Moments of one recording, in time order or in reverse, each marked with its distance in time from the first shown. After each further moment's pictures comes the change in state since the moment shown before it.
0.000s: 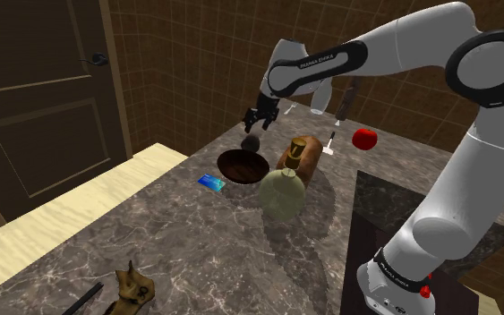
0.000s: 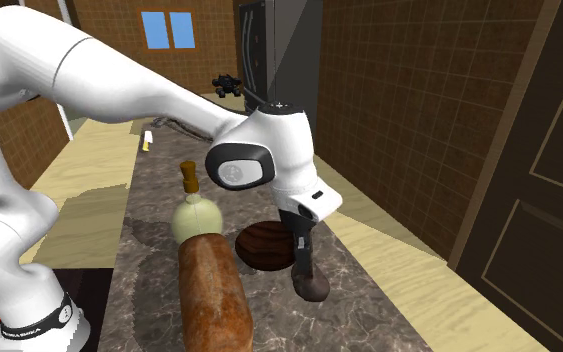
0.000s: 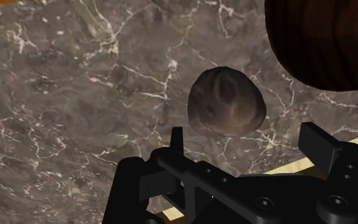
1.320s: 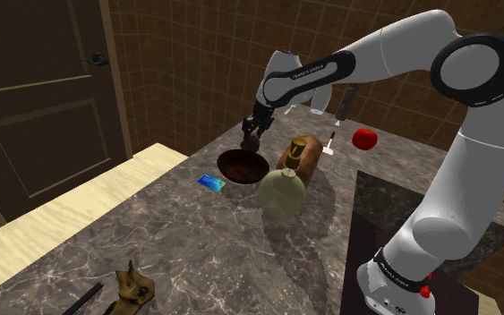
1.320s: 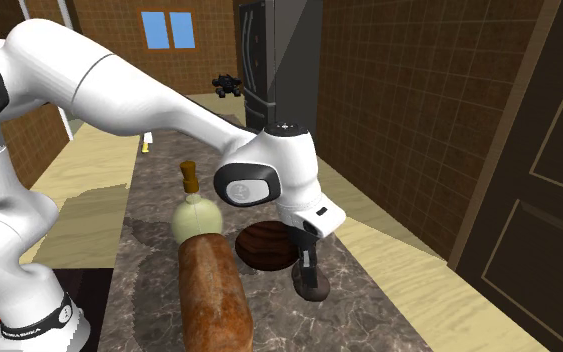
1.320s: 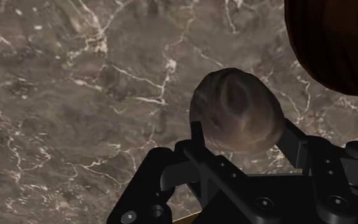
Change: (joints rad) arm 0.002 0.066 0.000 -0.004 -0.003 0.074 0.001
